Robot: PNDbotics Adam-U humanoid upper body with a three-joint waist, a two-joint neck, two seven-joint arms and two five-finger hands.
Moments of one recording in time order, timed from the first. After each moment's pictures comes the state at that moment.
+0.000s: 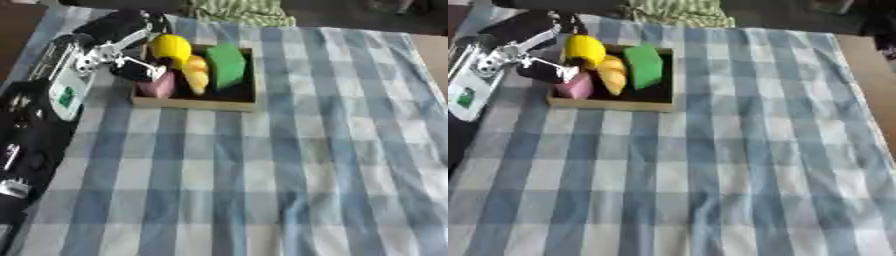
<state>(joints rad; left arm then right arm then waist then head) -1.17 0.24 -0.15 -0.97 -1.01 -0.34 -0.31 -0.36 -0.71 -0.30 -1.78 -0.23 -0.37 0.39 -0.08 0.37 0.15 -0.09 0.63</state>
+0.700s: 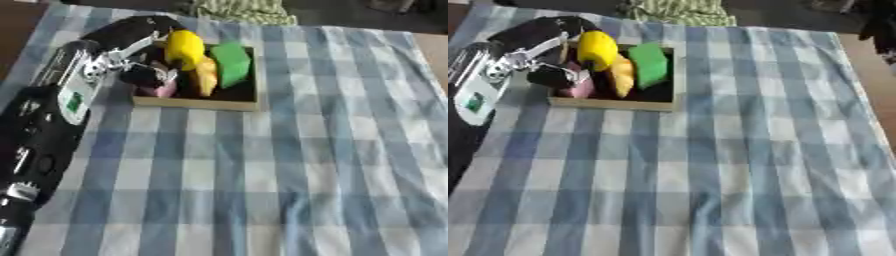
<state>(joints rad) -1.16 0.24 -0.15 -0.98 -1.05 -0.36 -0.34 -0.36 -0.70 -0.30 -1.78 -0.23 -0.38 0.40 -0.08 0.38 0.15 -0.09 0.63</state>
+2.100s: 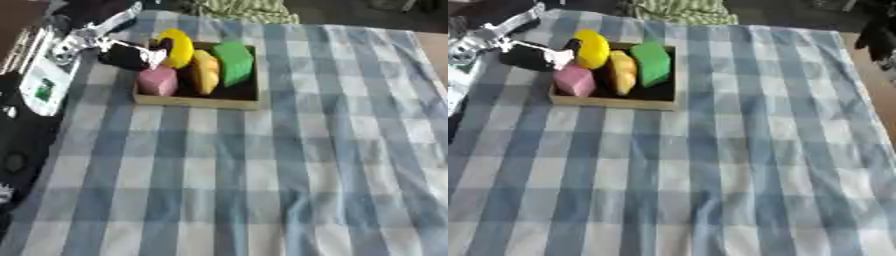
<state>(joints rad) -1.07 0.38 -0.16 -1.36 -0.73 -0.34 -0.38 -0.33 -0.69 -0.31 -1.77 -0.23 -0.38 0.41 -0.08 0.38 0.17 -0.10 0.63</state>
